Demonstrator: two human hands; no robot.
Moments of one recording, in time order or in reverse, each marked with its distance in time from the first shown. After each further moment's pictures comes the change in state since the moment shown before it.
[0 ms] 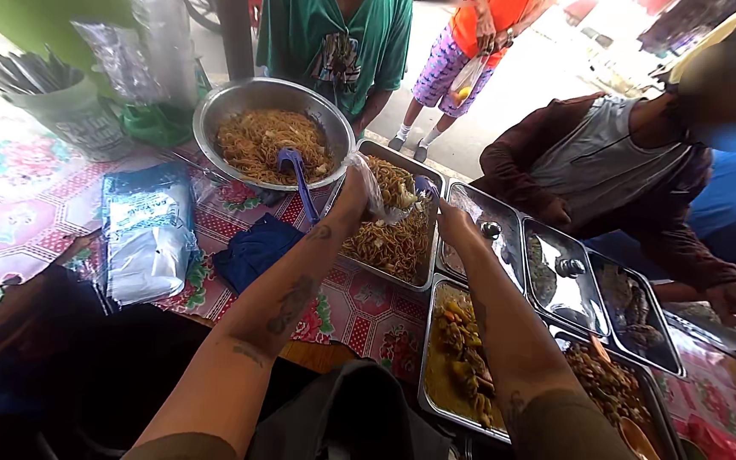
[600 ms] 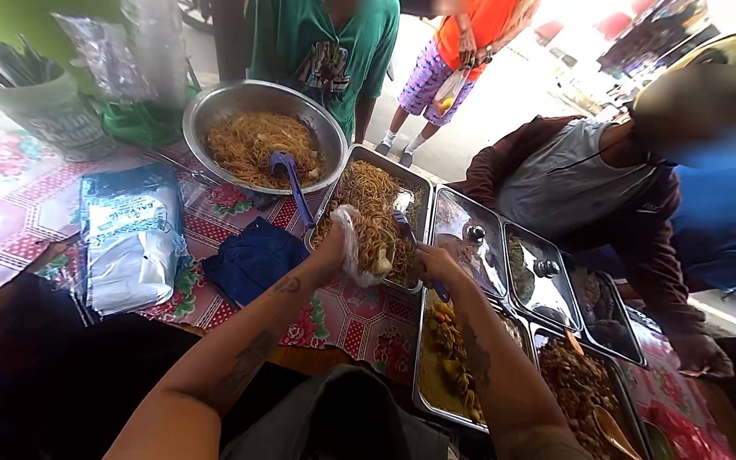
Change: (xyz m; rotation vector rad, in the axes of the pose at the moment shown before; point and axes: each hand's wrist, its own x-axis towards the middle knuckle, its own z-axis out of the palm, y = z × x) left_hand -0.084 -0.032 -0.035 0.211 -0.160 0.028; right_hand -0.070 -0.009 0.024 0.622 -0.304 0.225
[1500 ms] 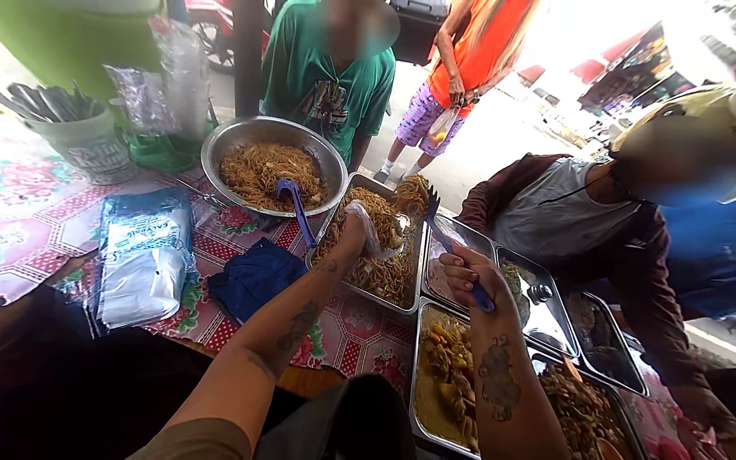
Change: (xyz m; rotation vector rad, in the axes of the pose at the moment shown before) left_hand 0.091 0.000 0.026 -0.148 0.160 -0.008; right_hand -0.056 -0.023 -0.056 1.104 -0.478 -0.237
